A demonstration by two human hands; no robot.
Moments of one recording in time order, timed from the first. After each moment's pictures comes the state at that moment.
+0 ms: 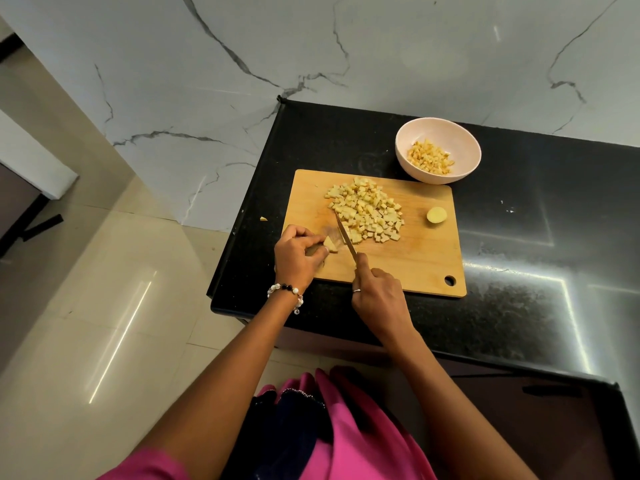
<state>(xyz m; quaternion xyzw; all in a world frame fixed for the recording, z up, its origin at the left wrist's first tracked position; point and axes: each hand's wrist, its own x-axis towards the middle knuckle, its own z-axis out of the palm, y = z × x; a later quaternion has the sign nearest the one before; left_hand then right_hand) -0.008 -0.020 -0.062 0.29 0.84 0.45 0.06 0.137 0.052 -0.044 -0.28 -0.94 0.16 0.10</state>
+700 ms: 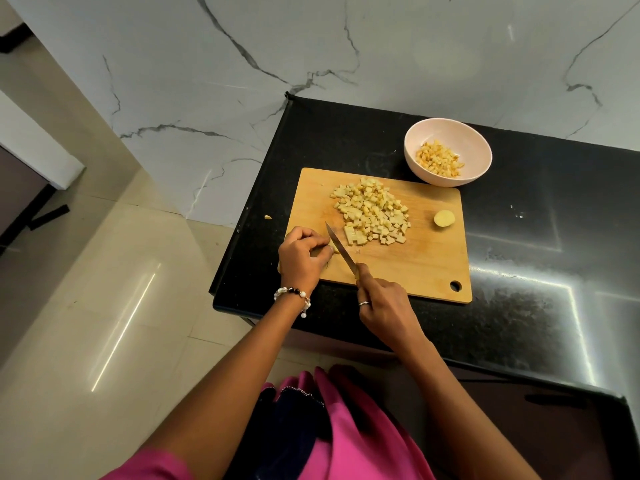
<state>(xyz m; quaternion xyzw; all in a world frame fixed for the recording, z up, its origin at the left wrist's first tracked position) -0.003 -0.017 -0.064 0.27 0.84 0.46 0.03 0.150 0.058 -0.043 -0.20 -0.94 0.23 0.11</state>
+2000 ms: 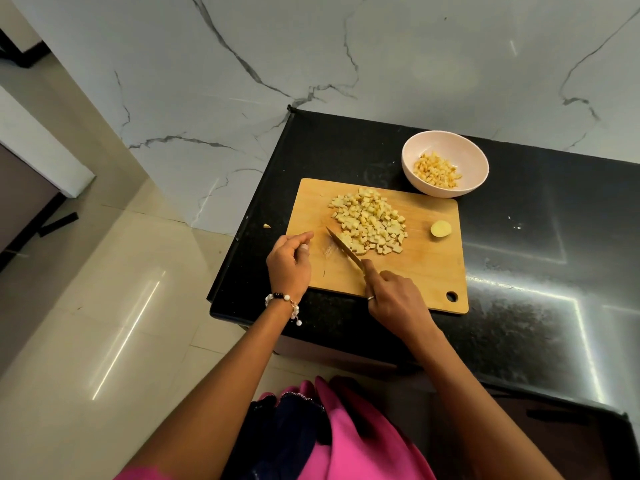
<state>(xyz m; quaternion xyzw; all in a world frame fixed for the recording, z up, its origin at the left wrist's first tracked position) -0.006 -0.023 -0.058 0.19 0.83 0.53 0.04 0.145 0.093 -0.037 -0.20 -0.97 0.12 0.00</state>
